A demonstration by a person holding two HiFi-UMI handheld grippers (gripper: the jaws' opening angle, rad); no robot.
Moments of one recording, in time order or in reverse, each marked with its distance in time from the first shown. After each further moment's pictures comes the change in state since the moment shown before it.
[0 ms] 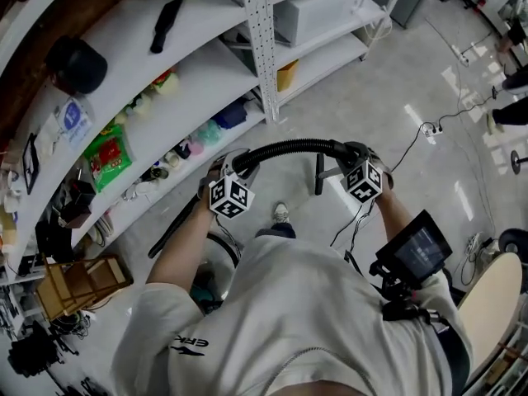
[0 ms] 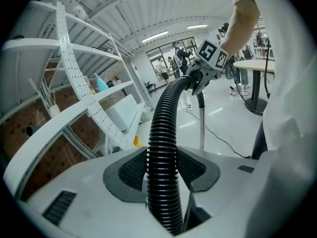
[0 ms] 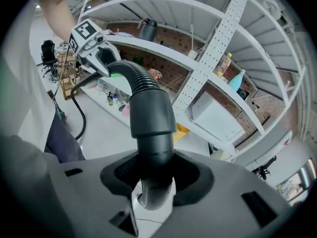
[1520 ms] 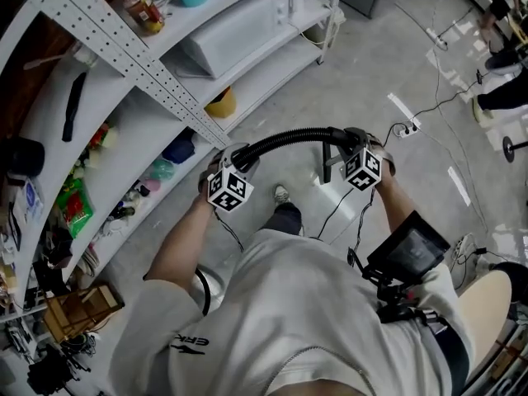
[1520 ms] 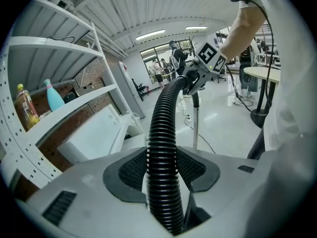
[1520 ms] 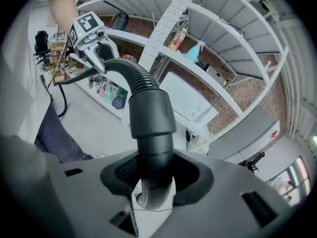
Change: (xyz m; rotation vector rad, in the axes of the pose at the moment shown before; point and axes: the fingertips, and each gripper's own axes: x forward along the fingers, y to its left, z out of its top) left arm 0.260 -0.014 0.248 0.011 -0.031 -0.097; right arm 0.000 -0.291 -0.213 -0.005 0.044 -0.111
